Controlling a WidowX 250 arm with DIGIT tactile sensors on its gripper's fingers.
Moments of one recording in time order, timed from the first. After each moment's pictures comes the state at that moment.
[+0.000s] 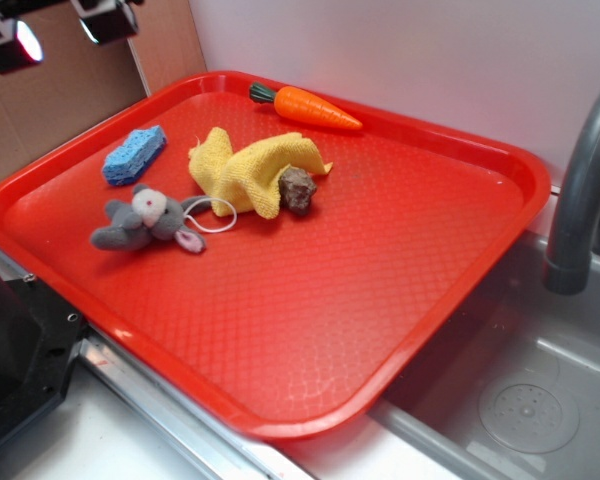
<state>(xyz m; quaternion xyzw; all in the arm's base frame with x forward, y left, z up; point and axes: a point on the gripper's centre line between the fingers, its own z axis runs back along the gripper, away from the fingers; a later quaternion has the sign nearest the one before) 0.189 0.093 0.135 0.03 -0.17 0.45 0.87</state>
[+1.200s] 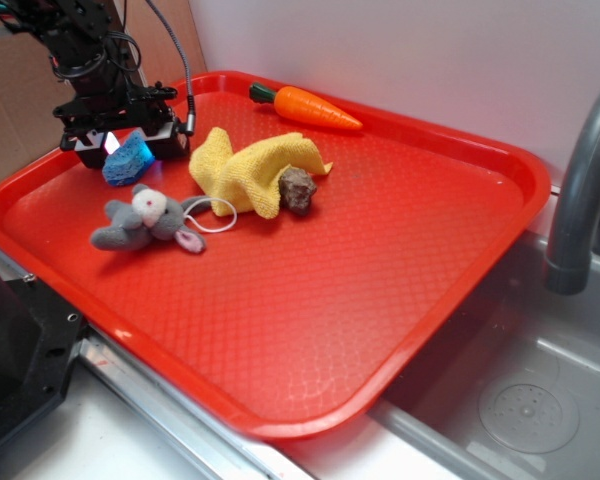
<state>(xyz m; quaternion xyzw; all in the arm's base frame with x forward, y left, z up) 0.222 0.128 0.014 0.00 -0.13 0.37 0.92</state>
